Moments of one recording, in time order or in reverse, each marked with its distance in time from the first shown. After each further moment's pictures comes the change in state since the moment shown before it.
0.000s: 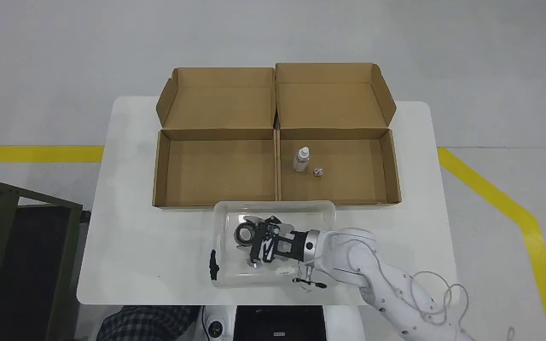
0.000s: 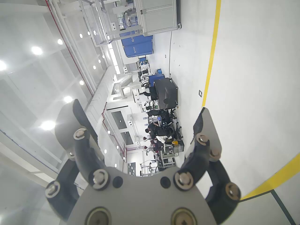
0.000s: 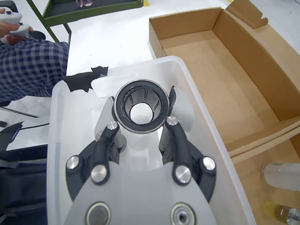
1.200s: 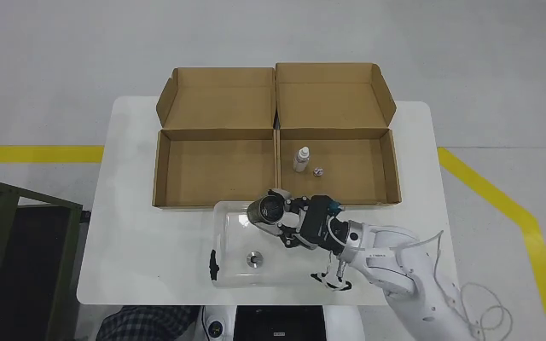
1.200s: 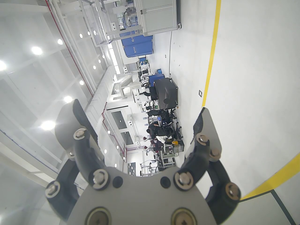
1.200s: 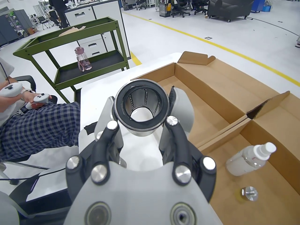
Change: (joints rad) left arm 0.000 0.000 0.000 0.000 0.000 0.000 0.000; right arm -0.132 0.039 0.237 -0.195 0.260 0.019 -0.043
